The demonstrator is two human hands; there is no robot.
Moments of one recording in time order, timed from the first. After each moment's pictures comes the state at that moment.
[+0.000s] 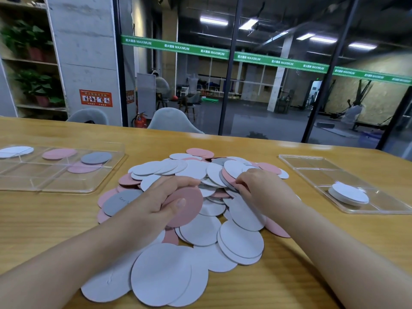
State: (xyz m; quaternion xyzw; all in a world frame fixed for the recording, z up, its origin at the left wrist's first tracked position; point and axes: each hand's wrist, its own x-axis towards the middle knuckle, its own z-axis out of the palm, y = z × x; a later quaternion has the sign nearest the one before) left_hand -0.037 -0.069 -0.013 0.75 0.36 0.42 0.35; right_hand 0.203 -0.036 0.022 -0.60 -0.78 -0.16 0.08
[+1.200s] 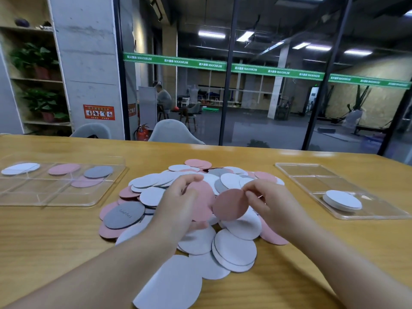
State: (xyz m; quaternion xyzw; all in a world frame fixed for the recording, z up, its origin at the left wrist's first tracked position) left_hand 0.029 -0.087 0.026 0.48 0.44 0.55 0.52; right_hand 0.221 -0.080 0.027 -0.55 -0.77 0.03 0.32
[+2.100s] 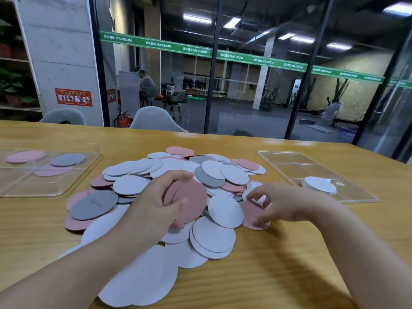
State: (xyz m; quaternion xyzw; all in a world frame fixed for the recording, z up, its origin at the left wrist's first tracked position) left_hand 0.019 -0.080 -0.005 0.64 0.39 0.49 0.44; right_hand 0.268 -0.084 0.044 -0.70 -0.70 0.13 -0.02
